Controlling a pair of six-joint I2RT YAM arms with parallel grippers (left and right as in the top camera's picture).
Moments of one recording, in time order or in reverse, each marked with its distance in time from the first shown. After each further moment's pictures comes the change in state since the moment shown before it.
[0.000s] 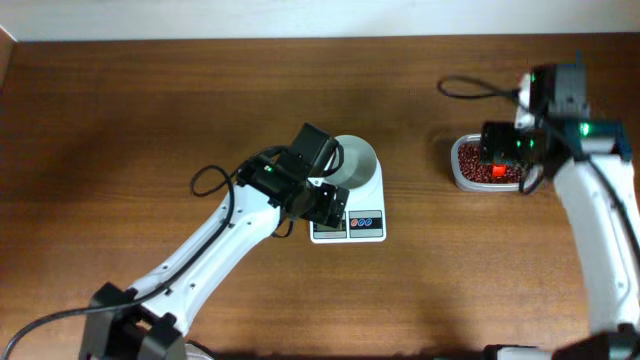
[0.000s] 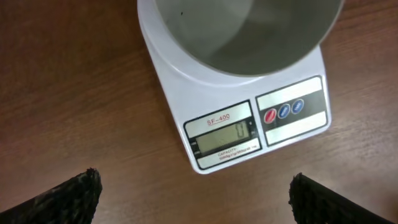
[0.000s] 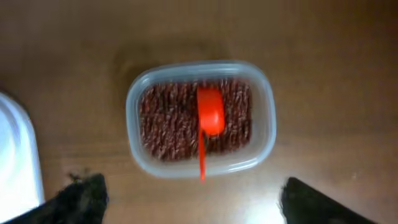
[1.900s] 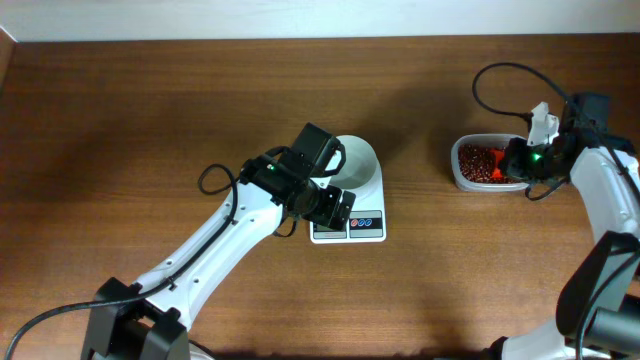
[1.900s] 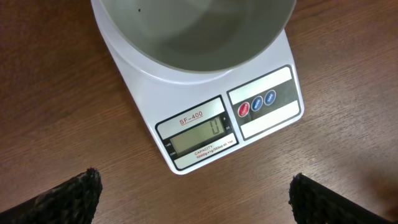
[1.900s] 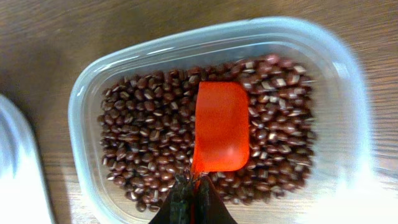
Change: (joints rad) left arm 0.000 0.013 0.000 0.016 0.100 0.054; right arm -0.254 0.270 -0.103 0.182 -0.455 -0.078
